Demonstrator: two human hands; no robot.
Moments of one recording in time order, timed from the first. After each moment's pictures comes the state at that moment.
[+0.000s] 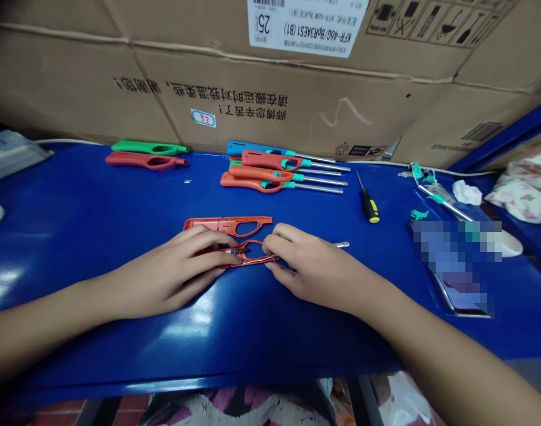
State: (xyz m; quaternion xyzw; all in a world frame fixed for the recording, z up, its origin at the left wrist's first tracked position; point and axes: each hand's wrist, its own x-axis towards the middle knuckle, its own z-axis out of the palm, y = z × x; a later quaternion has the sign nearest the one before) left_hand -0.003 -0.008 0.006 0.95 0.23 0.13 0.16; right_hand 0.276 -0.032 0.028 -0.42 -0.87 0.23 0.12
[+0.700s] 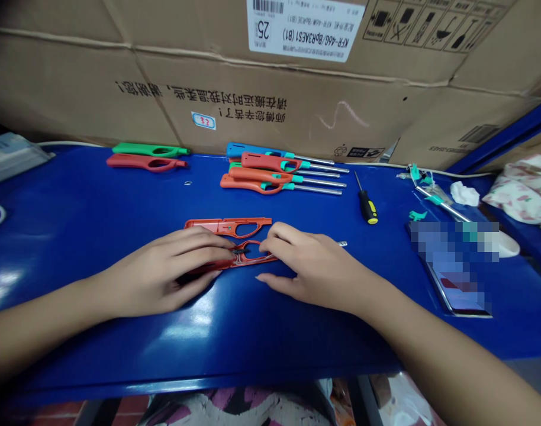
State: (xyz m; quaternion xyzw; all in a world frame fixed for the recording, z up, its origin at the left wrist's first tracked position) left_hand -0.005 -0.007 0.013 0.94 0.22 0.19 0.17; right_hand 0.280 -0.032 0.035 -0.40 -0.90 0.17 0.09
